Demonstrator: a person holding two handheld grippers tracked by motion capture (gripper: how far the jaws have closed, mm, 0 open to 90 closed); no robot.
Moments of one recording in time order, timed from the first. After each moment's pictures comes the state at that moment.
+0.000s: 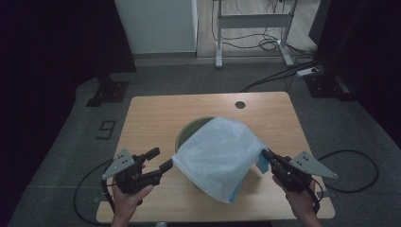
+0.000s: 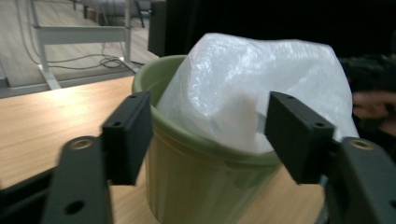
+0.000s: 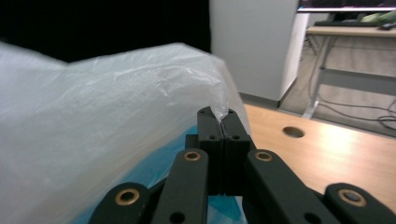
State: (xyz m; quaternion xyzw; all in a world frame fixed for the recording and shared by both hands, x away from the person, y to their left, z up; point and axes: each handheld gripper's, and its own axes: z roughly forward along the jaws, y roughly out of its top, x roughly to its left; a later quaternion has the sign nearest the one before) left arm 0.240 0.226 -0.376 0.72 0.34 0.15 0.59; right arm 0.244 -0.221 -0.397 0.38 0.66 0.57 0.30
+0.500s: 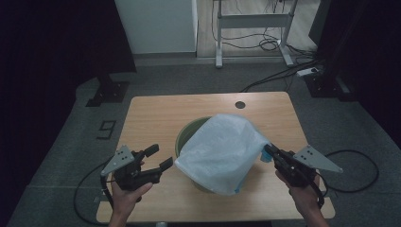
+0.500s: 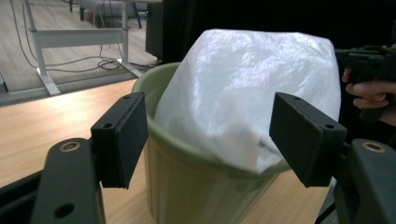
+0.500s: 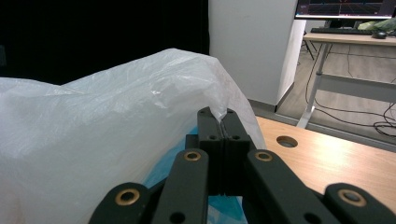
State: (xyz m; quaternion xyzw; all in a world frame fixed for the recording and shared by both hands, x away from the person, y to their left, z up) left arm 0.246 0.216 -0.359 0.72 0.33 0.17 0.58; right arm 0.248 -0.224 -0.380 0.37 0.67 0.57 0.30
